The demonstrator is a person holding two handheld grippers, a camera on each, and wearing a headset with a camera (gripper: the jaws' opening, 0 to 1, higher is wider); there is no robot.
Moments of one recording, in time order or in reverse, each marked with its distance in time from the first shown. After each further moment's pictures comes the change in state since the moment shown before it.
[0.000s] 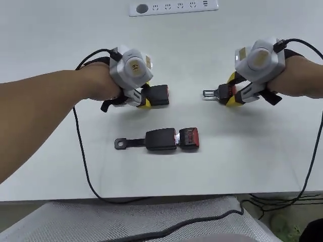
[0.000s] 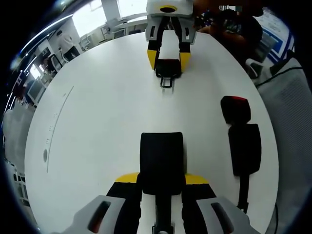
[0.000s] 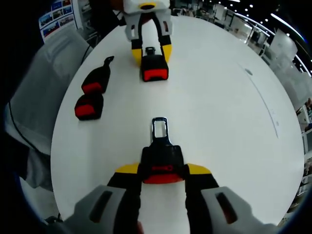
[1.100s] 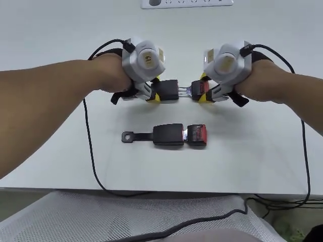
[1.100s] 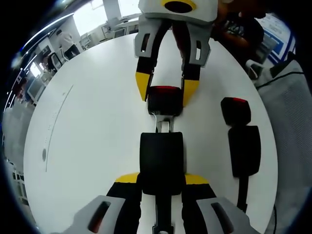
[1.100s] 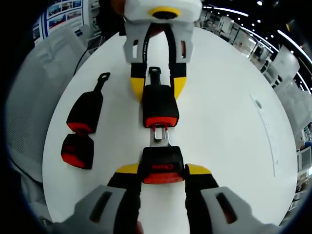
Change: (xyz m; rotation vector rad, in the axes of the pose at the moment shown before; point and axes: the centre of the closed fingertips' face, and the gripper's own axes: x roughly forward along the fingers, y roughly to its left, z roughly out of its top) left arm 0.003 0.001 -0.002 -0.007 0.001 -0.010; right arm 0.033 0.000 0.075 -0.097 -0.063 -0.048
